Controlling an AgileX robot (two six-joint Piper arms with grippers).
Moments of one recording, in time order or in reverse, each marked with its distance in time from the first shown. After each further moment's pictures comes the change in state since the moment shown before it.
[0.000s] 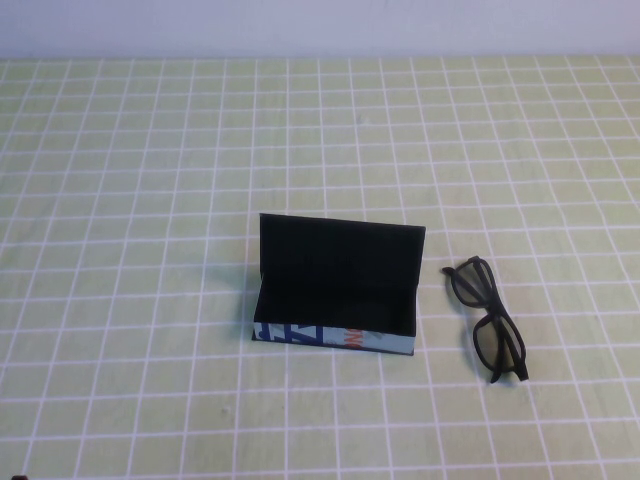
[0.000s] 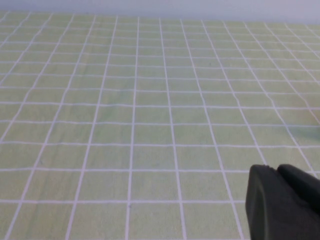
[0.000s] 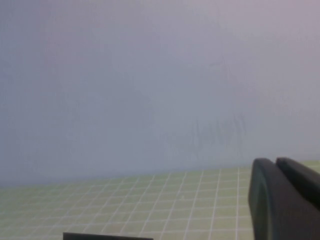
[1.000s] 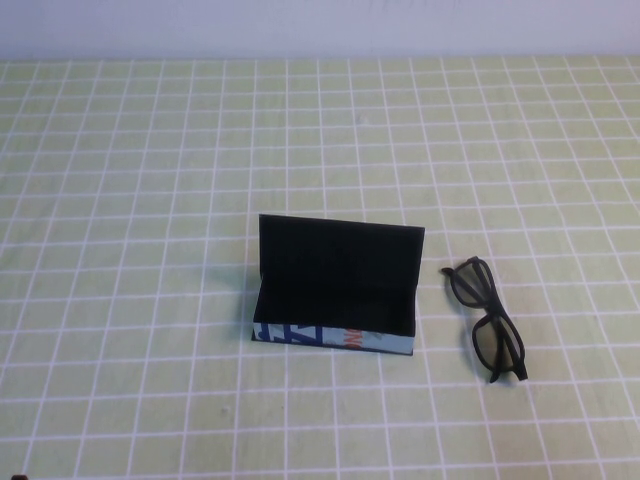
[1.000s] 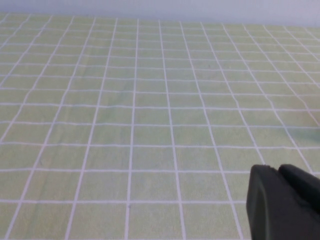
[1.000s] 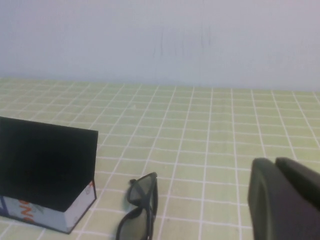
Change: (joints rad) right arm -0.089 -0.050 0.061 -0.189 0.249 0.000; left arm 0.000 -0.002 0.000 -0.003 0.000 0.002
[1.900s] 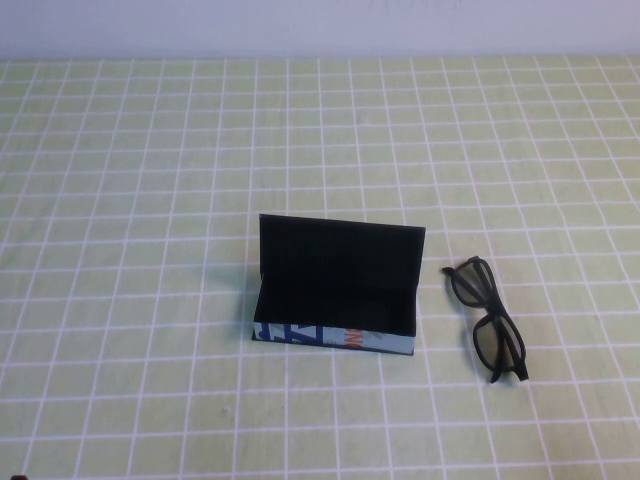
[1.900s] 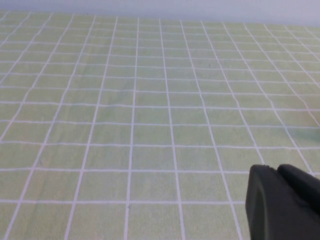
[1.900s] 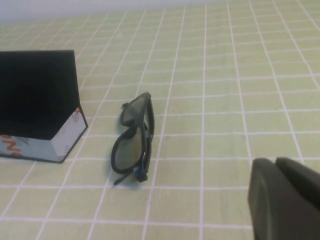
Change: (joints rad) right arm -0.002 -0.005 0.174 -0.048 -0.011 0.157; left arm 0.000 -0.001 0.001 -0.002 0.000 0.000
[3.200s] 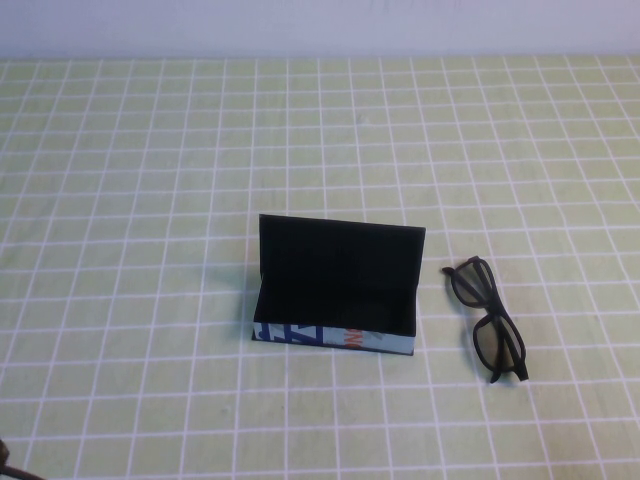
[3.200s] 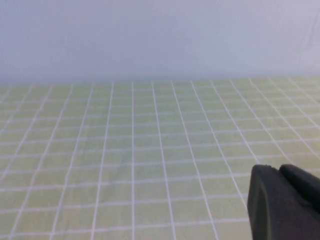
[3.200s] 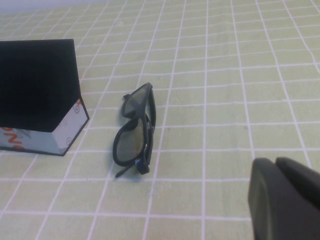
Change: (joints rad) right arm 0.000 -0.002 0.000 0.008 0.035 0.000; left arm 0.000 0.000 -0.129 0.520 0.023 -0.444
